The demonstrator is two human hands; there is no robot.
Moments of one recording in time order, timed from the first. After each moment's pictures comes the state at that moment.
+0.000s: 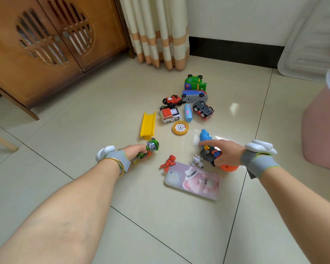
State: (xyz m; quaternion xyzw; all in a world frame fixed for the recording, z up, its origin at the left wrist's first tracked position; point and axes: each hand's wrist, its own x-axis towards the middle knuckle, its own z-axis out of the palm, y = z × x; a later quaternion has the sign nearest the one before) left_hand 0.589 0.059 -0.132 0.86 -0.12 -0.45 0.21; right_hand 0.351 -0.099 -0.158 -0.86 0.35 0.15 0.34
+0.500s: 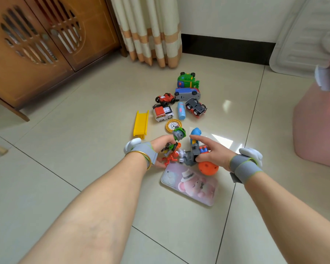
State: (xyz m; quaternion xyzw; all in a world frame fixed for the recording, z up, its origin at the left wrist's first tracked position) left_hand 0.518 0.009 -0.123 0.73 -0.09 -0.61 0.30; right_hand 0.354 -0.081 -0.173 -0.71 0.38 -0.02 0.59
